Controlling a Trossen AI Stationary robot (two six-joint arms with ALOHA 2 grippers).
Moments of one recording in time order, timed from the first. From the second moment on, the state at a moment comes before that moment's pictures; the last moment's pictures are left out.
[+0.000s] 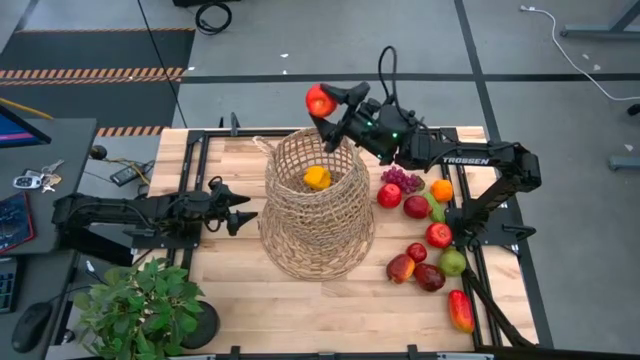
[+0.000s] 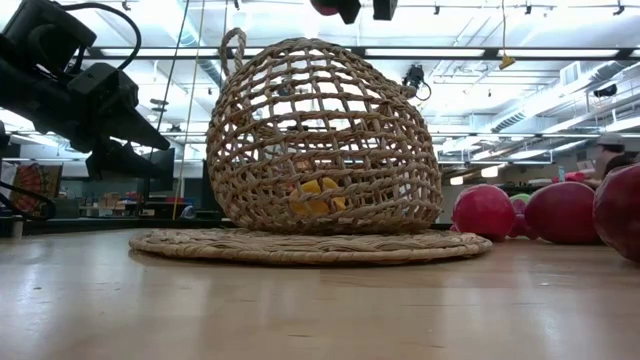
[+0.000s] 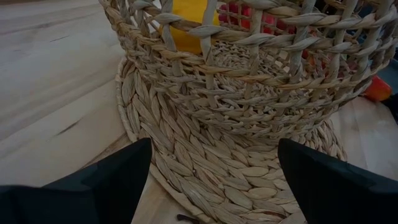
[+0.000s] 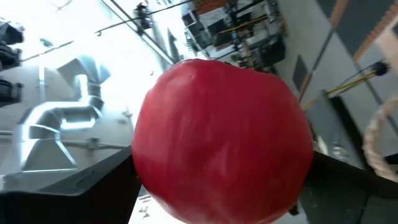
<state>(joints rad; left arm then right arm) 0.04 0.35 0.07 -0.12 -0.26 -0.56 -0.18 1.53 1.39 0.36 0.45 1.94</state>
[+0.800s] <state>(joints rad) 0.04 0.35 0.07 -0.12 -0.26 -0.56 -0.21 1.54 1.39 0.02 0.21 1.51</state>
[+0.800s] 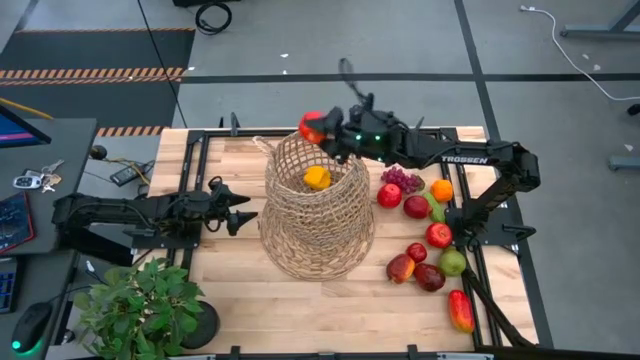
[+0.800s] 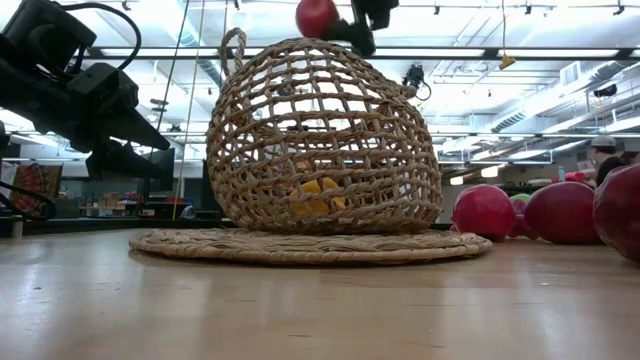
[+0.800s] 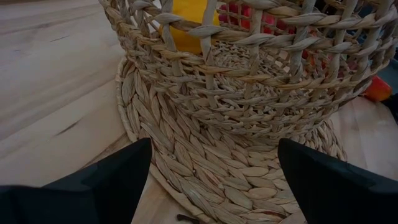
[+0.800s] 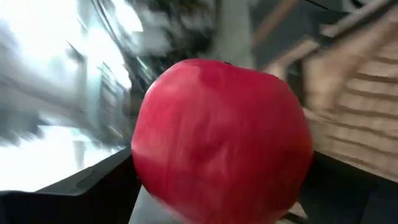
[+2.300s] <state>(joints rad) 0.04 0.35 0.07 -0.13 -0.26 -0.56 -0.26 1.80 1.86 -0.91 0.05 0.26</state>
